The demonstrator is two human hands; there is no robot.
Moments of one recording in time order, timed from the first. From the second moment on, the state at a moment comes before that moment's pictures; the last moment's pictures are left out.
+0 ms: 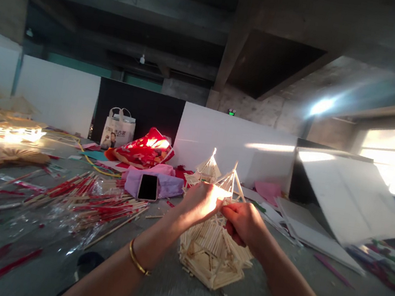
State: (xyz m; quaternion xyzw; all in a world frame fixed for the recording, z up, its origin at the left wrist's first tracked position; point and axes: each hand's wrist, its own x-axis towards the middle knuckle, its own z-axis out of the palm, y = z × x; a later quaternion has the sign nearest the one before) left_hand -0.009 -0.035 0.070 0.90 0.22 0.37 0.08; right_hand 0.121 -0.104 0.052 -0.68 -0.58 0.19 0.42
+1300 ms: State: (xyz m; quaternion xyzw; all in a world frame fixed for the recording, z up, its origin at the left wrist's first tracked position) left_hand -0.075 -0.086 0.004 0.65 0.25 0.39 0.60; right_hand 0.067 -0.155 0.012 -0.55 -0.62 0.32 0.46
